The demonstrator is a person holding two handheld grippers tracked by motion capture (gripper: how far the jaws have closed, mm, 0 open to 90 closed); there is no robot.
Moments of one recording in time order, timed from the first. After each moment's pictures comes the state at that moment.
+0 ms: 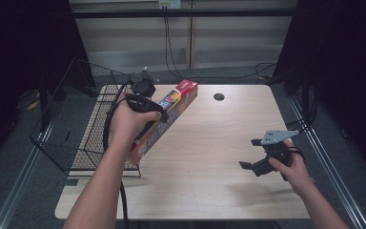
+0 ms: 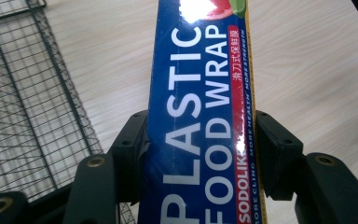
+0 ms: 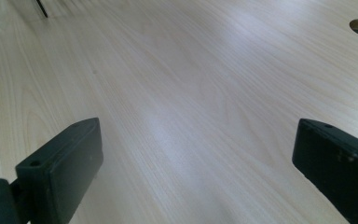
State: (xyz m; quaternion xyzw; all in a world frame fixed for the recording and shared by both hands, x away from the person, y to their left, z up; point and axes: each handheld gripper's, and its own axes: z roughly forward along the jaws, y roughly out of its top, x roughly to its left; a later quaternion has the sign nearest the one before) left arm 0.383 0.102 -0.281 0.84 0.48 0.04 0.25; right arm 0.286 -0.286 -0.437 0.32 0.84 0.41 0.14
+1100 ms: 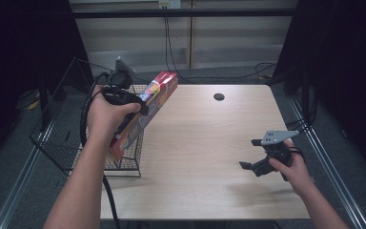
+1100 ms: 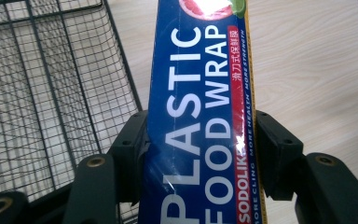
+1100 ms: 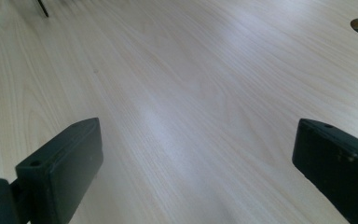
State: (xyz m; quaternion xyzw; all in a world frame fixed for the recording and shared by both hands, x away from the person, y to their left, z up) left arm 0.383 0.148 -0.255 0.81 0.53 0.06 0.25; right arm 0.286 -0.286 -0.437 0.32 0.84 0.41 0.14
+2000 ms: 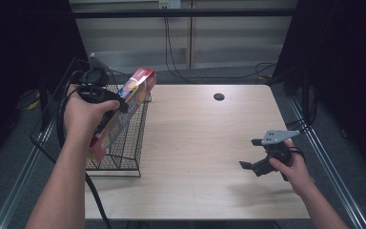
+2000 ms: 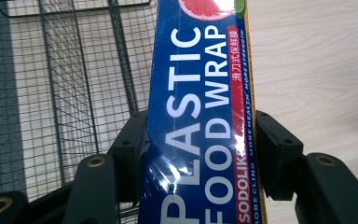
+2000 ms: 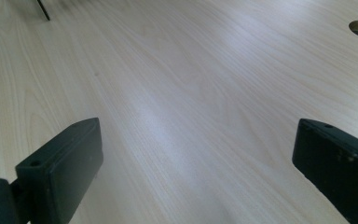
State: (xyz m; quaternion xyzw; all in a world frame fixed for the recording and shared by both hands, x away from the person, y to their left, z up) left arm 0.378 0.193 -0.242 0.78 0.58 0.08 0.24; right arm 0.285 -0.286 -0.436 0.32 0.84 0.42 0.14
